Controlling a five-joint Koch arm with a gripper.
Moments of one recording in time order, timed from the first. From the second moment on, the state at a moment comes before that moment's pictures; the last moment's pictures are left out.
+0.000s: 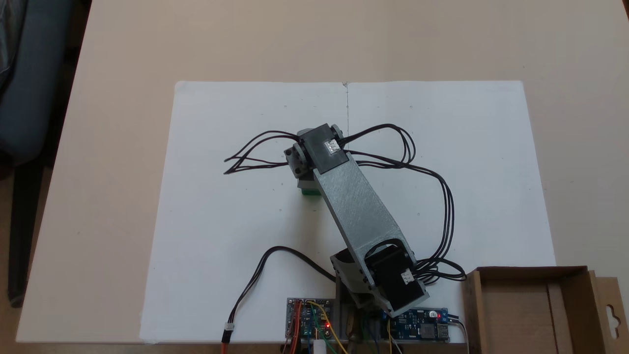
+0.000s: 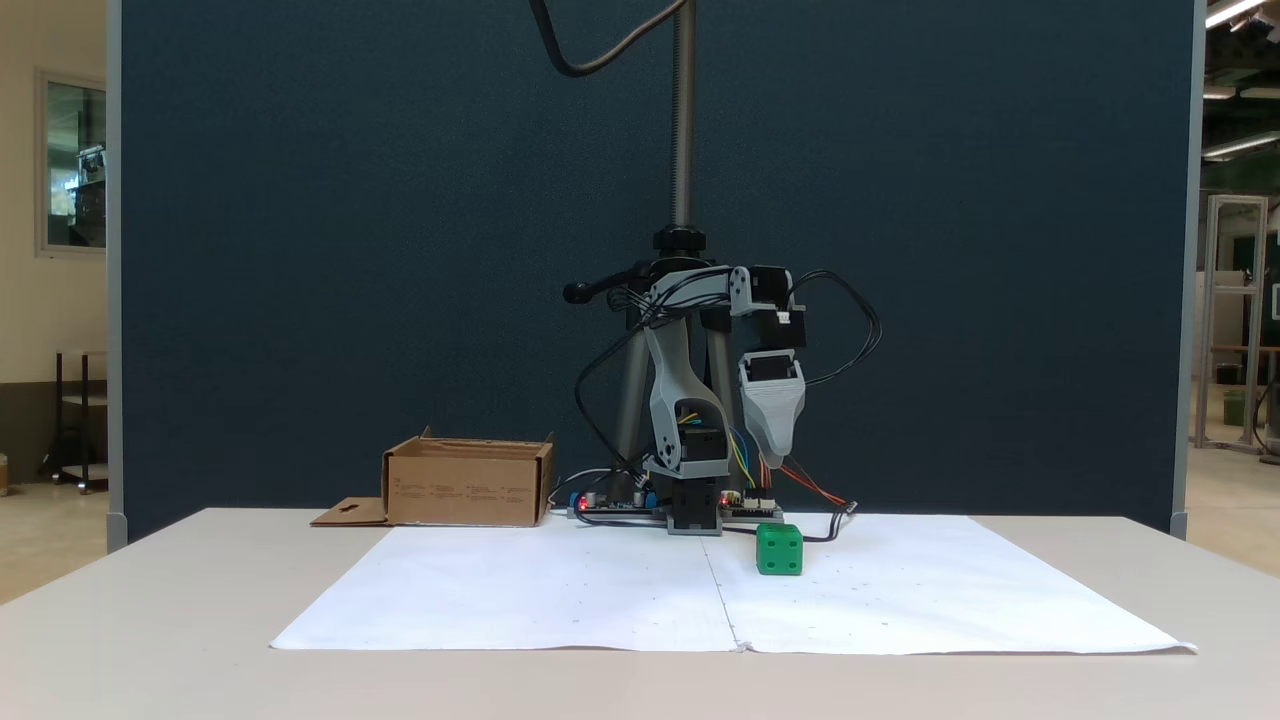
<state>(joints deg) -28.8 111.8 109.4 52.3 28.8</state>
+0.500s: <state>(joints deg) -28.9 110.7 115.4 50.9 31.0</state>
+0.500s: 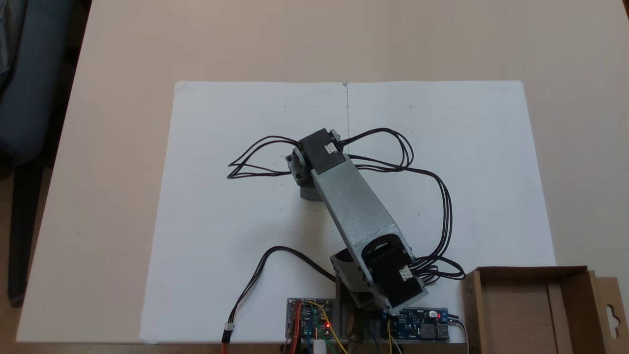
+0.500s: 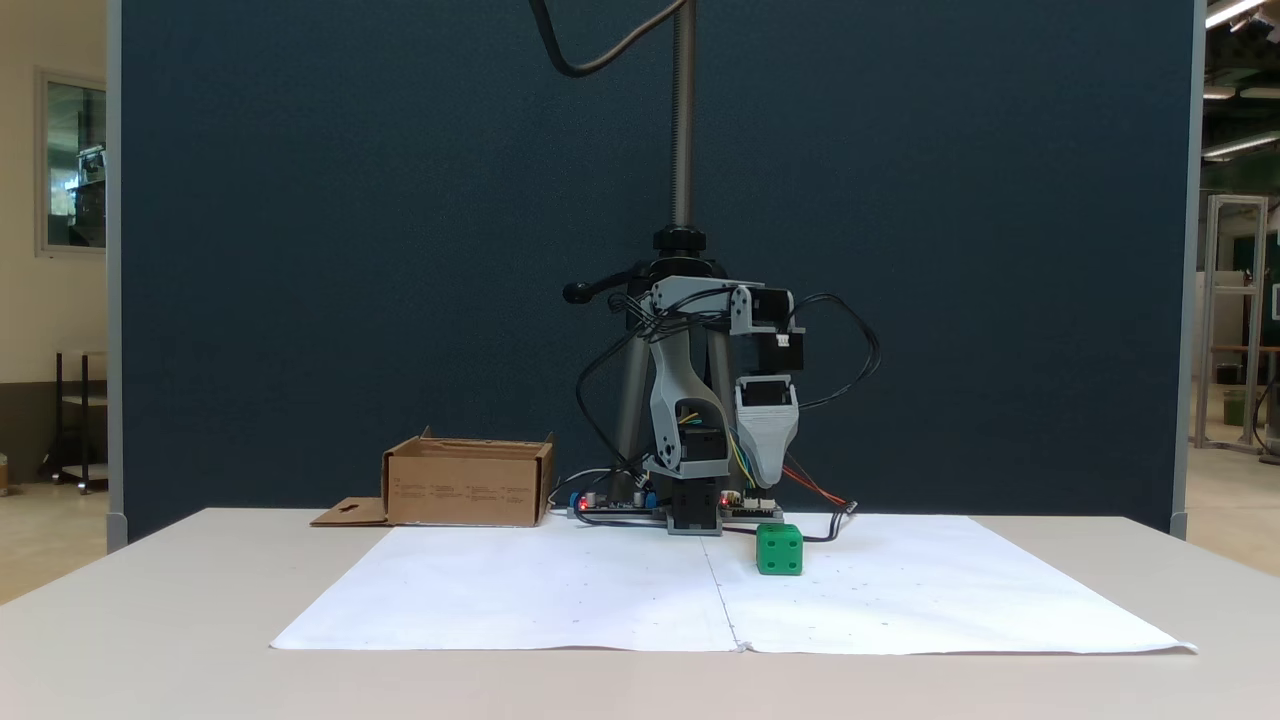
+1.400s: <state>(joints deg) -30.5 109.5 116.2 48.9 35.9</state>
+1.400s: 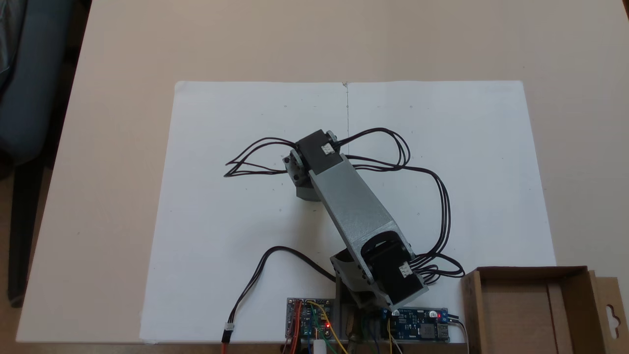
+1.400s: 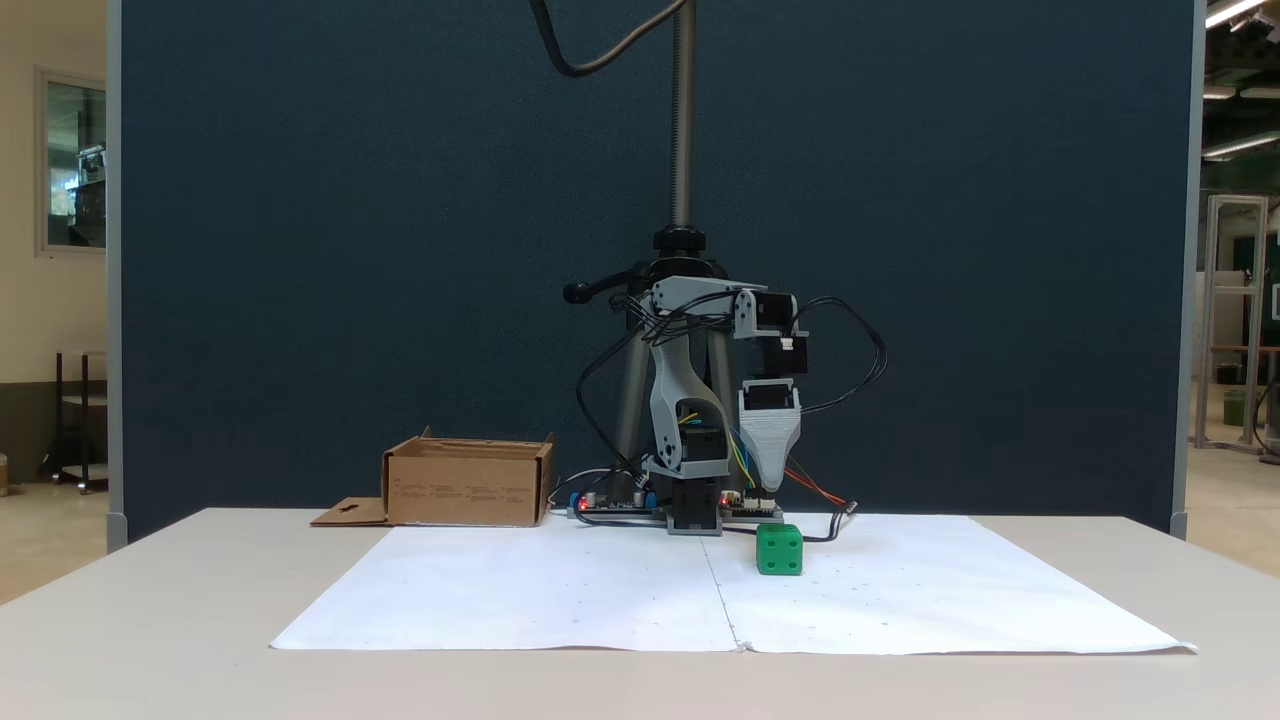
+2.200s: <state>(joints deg) -30.2 93.7 116.1 43.3 35.9</state>
